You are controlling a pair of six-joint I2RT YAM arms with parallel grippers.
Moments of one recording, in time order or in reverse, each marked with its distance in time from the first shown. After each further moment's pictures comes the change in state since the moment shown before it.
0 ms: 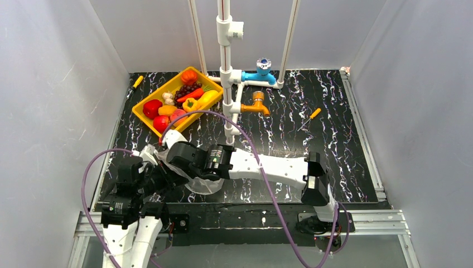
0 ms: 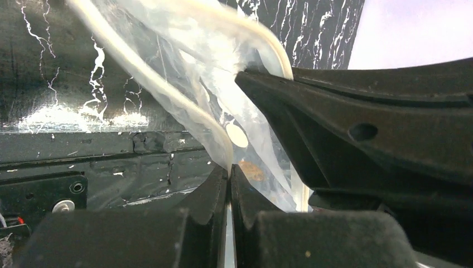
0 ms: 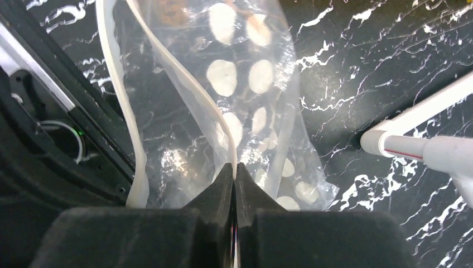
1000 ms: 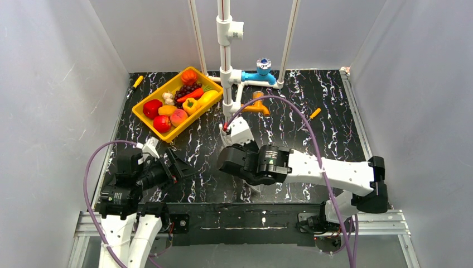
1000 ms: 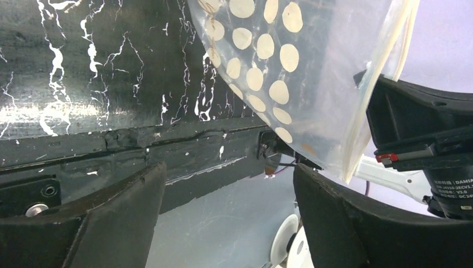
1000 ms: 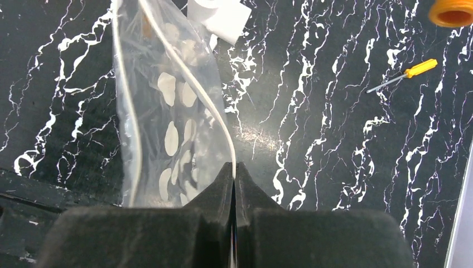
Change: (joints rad) left arm 0.000 0.104 0.061 0.034 0.103 0.013; right arm 0.005 -0.468 -0.415 -0.294 0.458 0.401
